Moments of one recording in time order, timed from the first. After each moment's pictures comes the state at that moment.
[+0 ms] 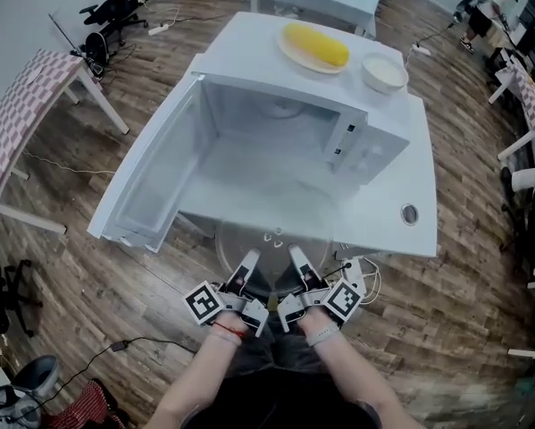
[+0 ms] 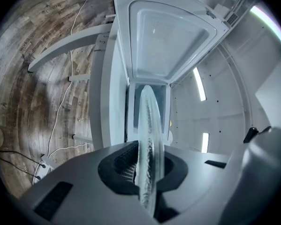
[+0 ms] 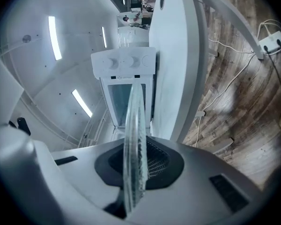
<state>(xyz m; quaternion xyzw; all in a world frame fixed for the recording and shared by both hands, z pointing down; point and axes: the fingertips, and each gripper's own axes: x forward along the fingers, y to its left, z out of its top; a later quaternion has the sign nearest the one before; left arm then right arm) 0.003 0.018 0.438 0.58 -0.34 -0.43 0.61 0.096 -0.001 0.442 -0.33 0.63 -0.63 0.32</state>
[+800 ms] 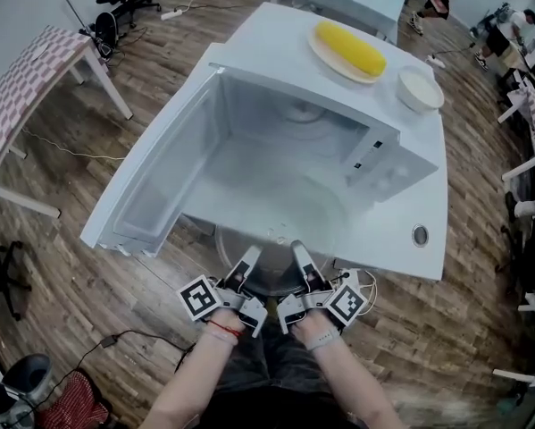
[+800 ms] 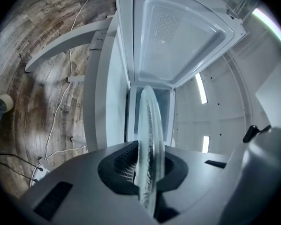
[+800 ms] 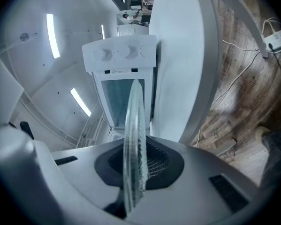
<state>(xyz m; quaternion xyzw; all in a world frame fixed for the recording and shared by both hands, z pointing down) -0.016 -0.023 0.443 0.57 -0.34 -0.43 0.61 0.079 -0.042 0.448 -0.33 0.63 -0.63 0.31</state>
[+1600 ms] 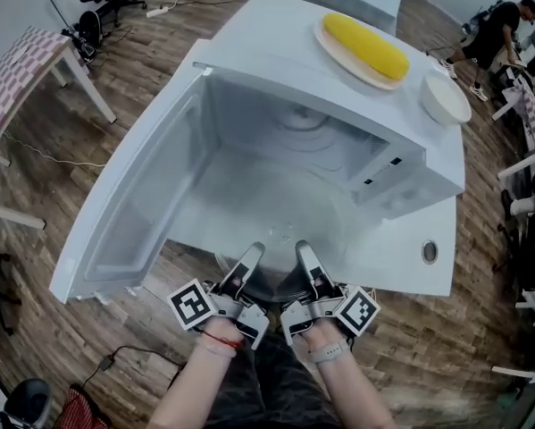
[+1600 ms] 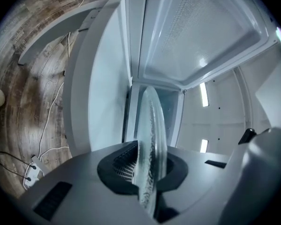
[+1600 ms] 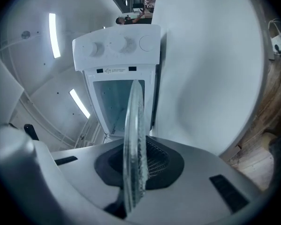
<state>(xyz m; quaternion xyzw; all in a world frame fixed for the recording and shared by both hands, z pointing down) -0.024 -0.083 0.448 0.56 -0.31 -0.44 0.63 0.071 -0.098 0.451 -0.35 0.62 -0.62 0.32</state>
